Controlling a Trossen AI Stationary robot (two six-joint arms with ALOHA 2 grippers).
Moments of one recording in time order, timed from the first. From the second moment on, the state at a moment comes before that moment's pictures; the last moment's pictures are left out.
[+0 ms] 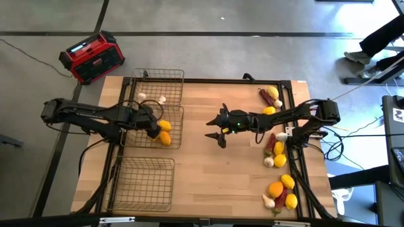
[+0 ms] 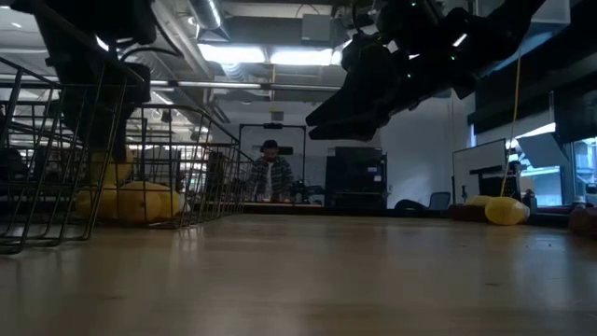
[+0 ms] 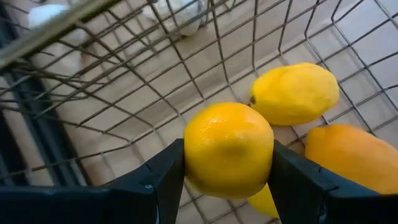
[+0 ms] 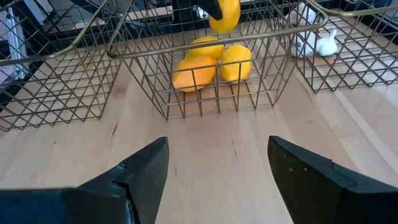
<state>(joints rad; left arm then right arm) 0.02 1.01 0.65 -1.00 -0.43 -0.96 -0.06 1.61 0.76 0.45 -0.06 0.11</state>
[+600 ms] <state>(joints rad) 0.07 1.01 0.51 -0.76 -0.44 -0.96 -0.06 1.61 0.76 0.45 -0.06 0.13</state>
